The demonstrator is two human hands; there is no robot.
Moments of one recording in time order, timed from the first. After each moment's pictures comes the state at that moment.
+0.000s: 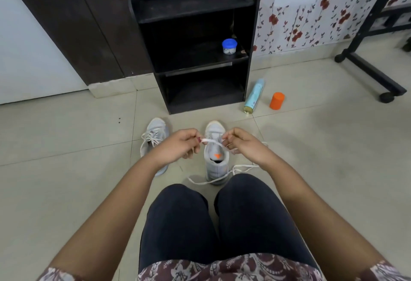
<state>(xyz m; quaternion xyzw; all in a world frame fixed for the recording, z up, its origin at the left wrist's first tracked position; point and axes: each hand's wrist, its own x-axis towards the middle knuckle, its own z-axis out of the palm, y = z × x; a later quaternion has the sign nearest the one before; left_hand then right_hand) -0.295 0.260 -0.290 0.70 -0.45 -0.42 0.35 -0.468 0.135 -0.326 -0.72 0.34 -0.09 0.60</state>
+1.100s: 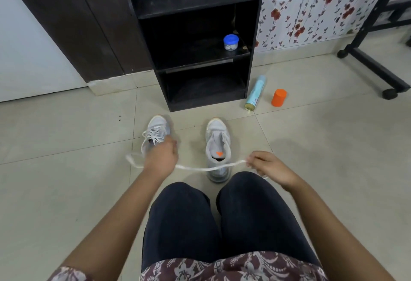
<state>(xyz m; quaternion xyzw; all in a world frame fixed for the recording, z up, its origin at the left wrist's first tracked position) -0.277 0.281 -0.341 0.91 -0.38 -0.14 0.12 -0.525 0.138 -0.368 -0.70 0.38 -0.08 0.60</state>
